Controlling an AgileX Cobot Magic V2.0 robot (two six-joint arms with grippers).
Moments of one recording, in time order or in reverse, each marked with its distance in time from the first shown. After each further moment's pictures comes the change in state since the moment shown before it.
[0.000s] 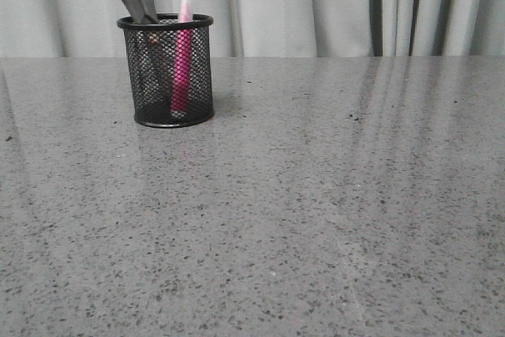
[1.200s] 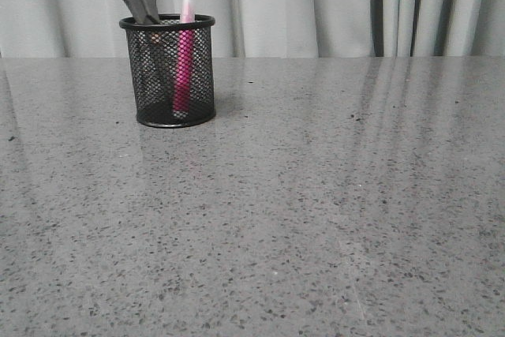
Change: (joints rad) left arm 0.380 0.000 0.511 -0.065 -0.880 0.168; right arm 0.000 0.000 0.000 0.002 -0.004 0.002
